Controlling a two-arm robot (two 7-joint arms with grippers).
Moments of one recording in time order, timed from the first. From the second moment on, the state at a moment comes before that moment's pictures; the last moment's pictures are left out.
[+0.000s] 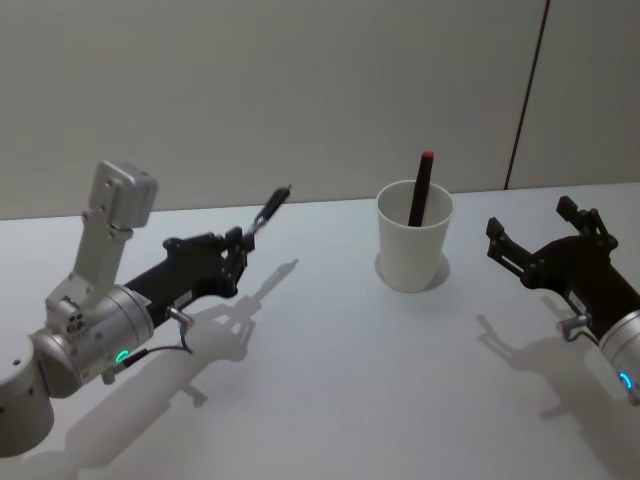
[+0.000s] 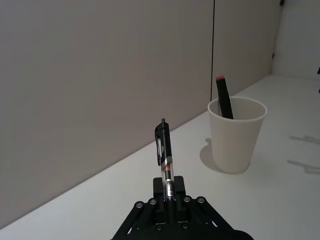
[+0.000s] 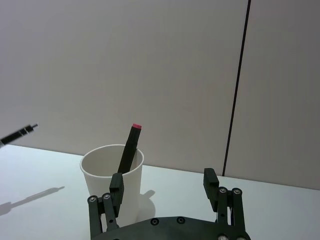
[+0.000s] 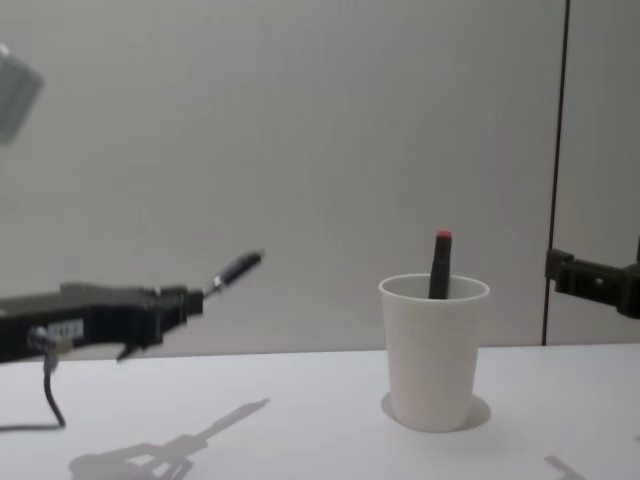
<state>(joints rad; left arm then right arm) -0.20 0.56 0.33 -1.59 -0.52 0.14 -0.32 -0.01 0.34 -0.23 -1.77 0.29 0.03 0.07</state>
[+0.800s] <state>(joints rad) -0.21 0.51 0.33 -1.65 -0.57 -0.06 -0.33 -0.01 0.34 -0.23 -1.77 0.29 0.03 0.07</state>
